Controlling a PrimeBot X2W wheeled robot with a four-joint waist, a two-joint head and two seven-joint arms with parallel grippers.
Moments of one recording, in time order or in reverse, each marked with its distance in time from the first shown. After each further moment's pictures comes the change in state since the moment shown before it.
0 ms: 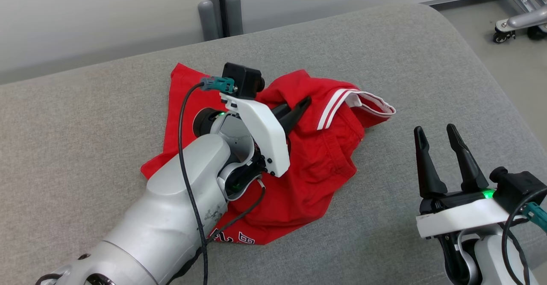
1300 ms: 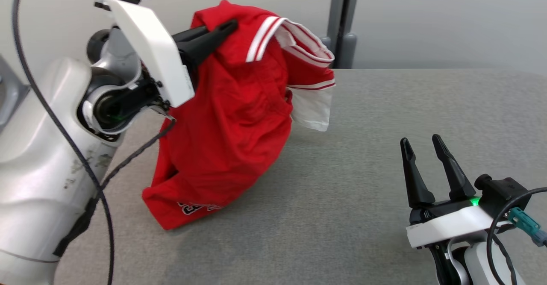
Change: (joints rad) left arm -0.046 0.330 0.340 -0.426 -0.099 0.000 0.464; right arm 0.013 -0.002 0.042 0.024 -0.004 0.000 0.000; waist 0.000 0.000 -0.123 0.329
